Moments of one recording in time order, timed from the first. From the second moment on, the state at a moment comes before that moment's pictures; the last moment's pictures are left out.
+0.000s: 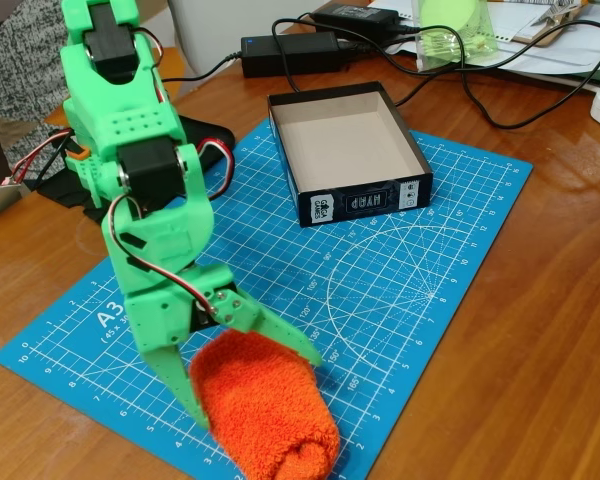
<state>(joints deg) 33.9 52.3 60.9 46.8 -83.2</state>
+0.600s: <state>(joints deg) 29.5 54.8 67.1 39.7 -62.2</state>
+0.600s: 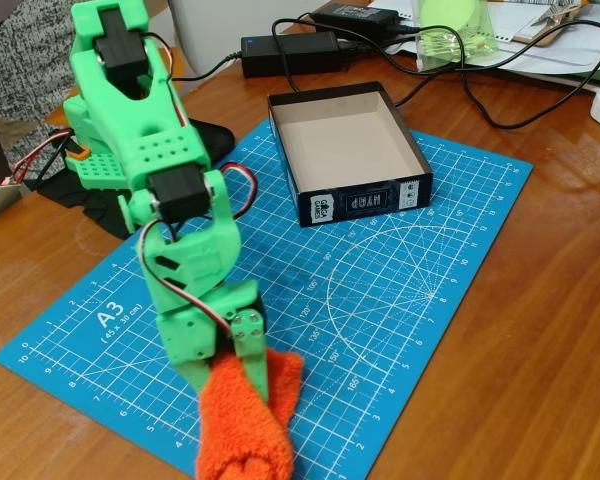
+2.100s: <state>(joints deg) -28.2 132.8 135.6 45.8 -2.5</state>
